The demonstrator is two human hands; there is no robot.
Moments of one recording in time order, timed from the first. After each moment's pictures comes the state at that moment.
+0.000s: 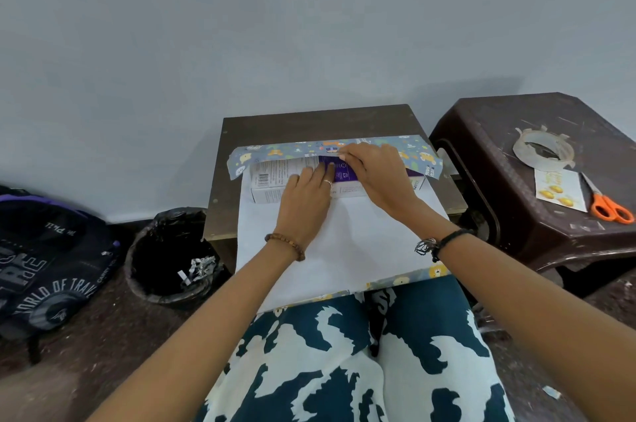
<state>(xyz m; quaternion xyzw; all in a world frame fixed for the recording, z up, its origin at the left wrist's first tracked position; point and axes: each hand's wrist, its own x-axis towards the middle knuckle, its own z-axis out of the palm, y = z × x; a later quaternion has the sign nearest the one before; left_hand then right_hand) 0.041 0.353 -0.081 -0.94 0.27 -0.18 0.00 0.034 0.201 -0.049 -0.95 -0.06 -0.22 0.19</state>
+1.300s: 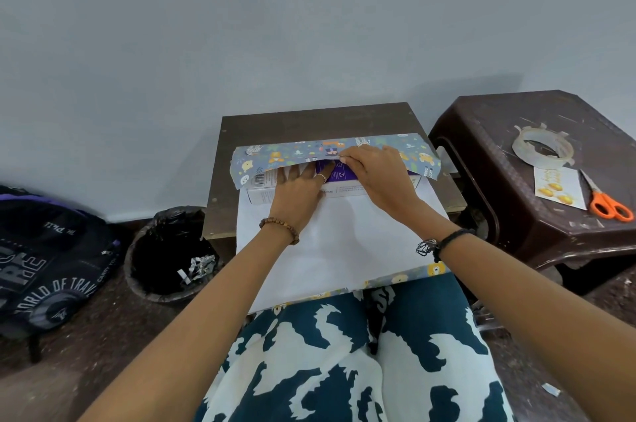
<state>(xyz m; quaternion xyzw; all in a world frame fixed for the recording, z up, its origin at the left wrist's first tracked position) 0.062 0.354 -0.085 -0.96 0.26 -0.06 -0.04 0.029 0.194 -0.055 -0.96 -0.09 -0.21 0.14</state>
